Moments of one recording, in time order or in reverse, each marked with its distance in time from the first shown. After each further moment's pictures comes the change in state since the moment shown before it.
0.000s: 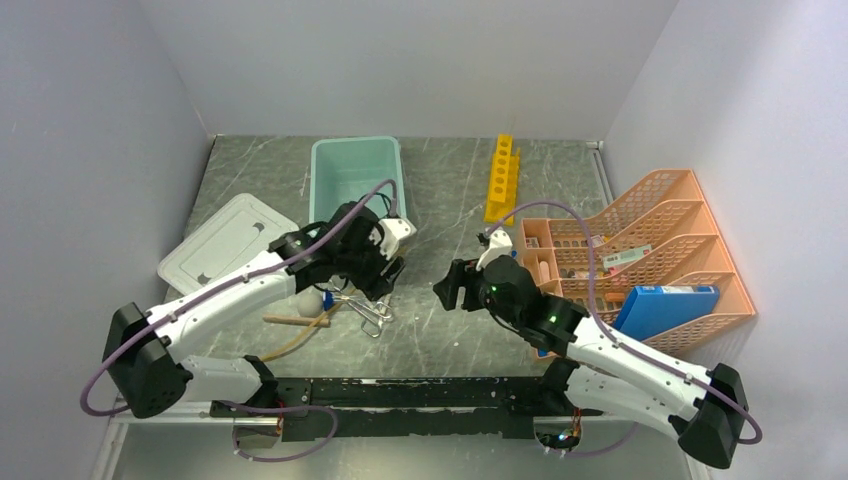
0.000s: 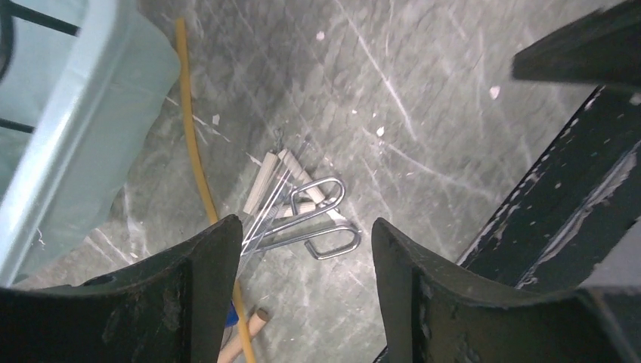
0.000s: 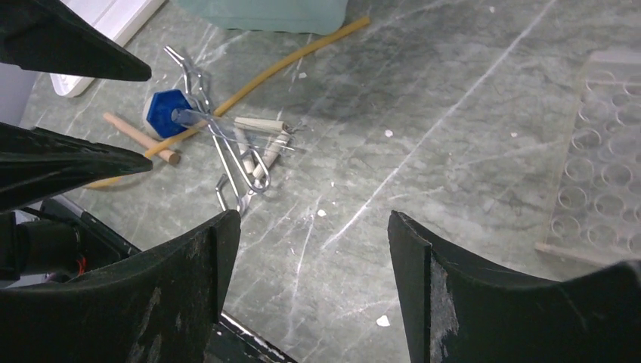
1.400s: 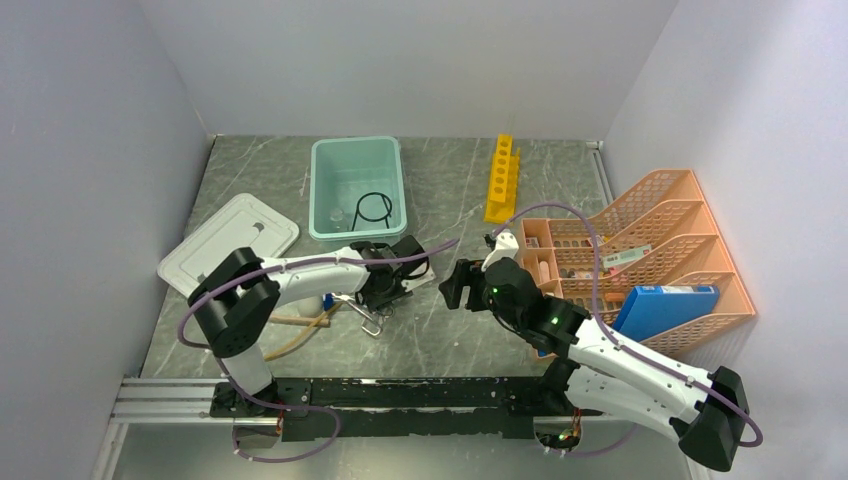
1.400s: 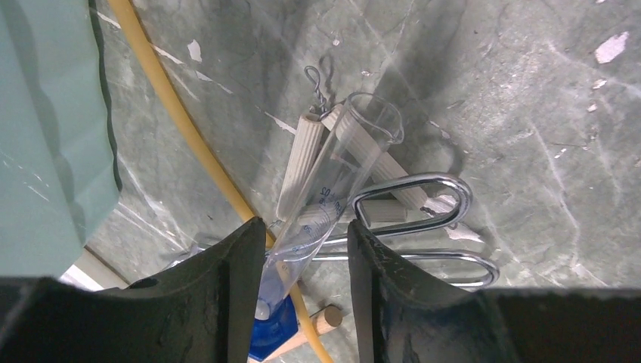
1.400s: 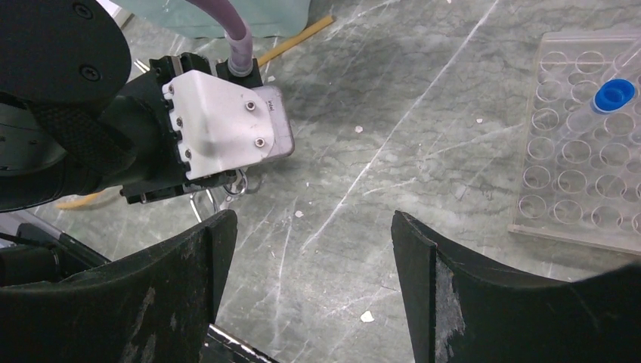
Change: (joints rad) left arm -0.139 0.457 0.019 -0.061 -0.385 0.185; right arm -0.009 -0.038 -0.027 -0.047 0.071 0.043
